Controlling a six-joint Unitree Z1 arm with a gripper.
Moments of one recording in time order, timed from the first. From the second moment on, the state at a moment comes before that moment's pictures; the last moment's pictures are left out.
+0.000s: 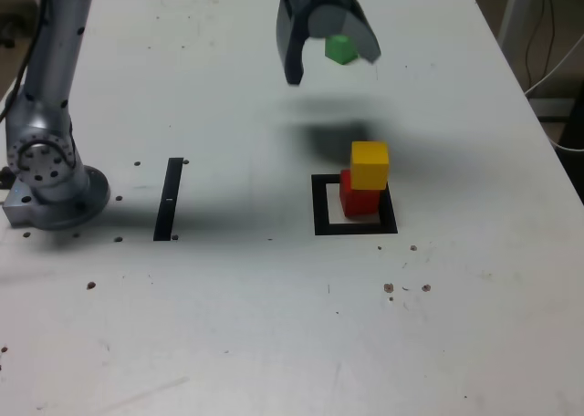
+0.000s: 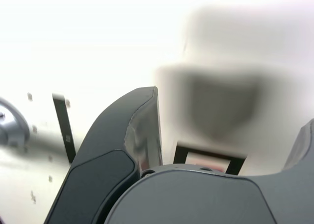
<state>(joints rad) 0.38 2.04 -1.75 1.43 0.13 0.22</state>
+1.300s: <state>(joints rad) 0.65 2.30 -2.11 1.42 0.21 1.01</state>
